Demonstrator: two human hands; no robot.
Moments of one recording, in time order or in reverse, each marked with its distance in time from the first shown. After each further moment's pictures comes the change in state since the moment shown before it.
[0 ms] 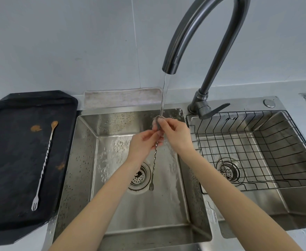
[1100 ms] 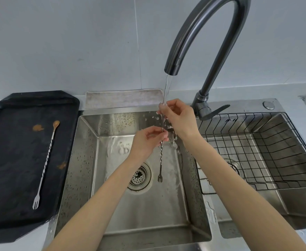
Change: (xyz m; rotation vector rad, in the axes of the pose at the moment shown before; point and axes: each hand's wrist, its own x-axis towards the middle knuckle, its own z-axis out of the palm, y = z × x) left_hand 0.002 0.009 0.001 0.026 -0.082 0.111; right_hand 0.008 -0.039 -0.012 0.119 0.035 -0.083
